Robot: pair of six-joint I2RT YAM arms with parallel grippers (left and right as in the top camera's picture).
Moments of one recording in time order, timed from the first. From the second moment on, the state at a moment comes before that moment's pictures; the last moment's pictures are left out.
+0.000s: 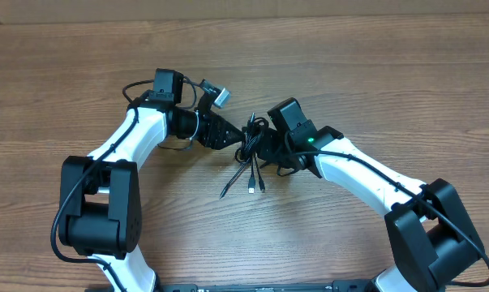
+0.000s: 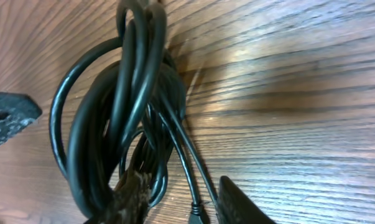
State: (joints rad) left arm -0.14 1.91 1.23 -0.57 0.88 0.29; right arm 0.57 1.74 1.08 -0.42 -0.16 0.88
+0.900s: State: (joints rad) left arm -0.17 1.91 1.30 -0.66 0.57 0.16; right arm 0.57 1.74 1.08 -0.37 -0.22 0.88
